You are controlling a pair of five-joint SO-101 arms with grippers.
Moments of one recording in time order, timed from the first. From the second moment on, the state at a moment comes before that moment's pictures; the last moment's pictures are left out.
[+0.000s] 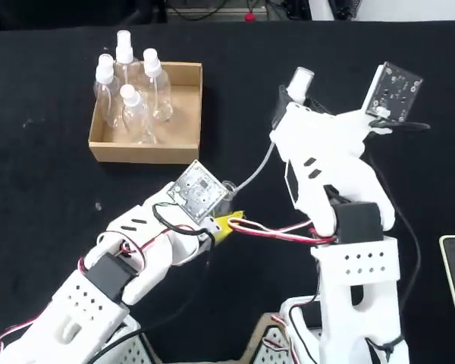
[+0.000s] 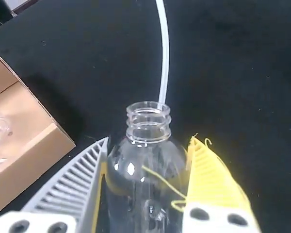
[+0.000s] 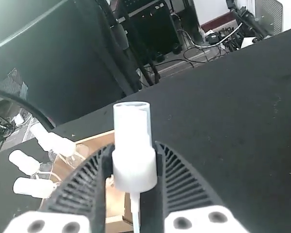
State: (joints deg) left arm 32.5 -68.1 66.1 38.5 -12.0; right arm -5.0 -48.9 34.7 45.7 -24.7
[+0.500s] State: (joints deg) left arm 32.5 -68.1 67.6 38.5 -12.0; right arm -5.0 -48.9 34.7 45.1 -24.7
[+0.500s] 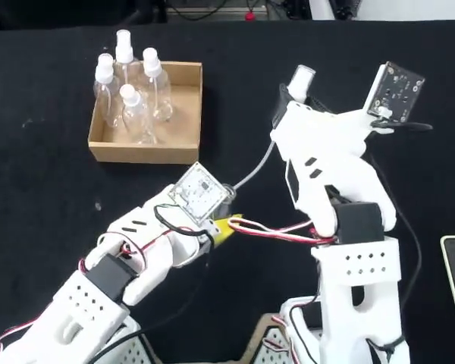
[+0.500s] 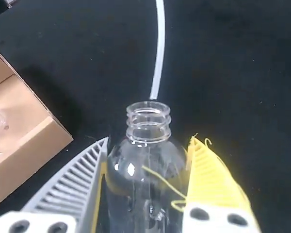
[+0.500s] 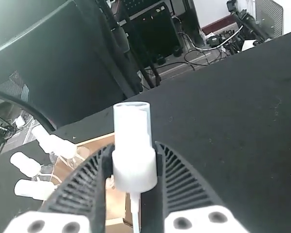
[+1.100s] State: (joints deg) left arm 32.6 -68.1 67.6 38.5 -12.0; right arm -14.2 -49.2 43.8 41.2 -24.7
